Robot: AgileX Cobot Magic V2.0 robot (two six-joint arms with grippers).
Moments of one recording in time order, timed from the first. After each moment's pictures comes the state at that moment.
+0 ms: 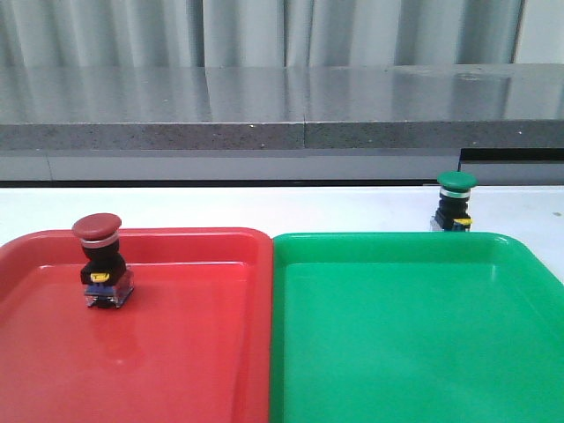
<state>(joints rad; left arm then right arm) -0.09 -0.01 0.00 0.05 0.04 -0.01 0.03 -0.01 0.03 0.01 0.09 0.02</state>
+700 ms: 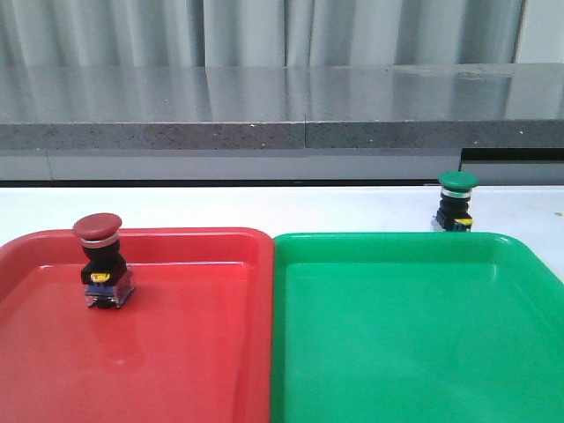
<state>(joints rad) -0.09 -0.01 0.00 0.05 0.04 -0.01 0.03 -0.01 -0.06 0.02 0.13 0.02</state>
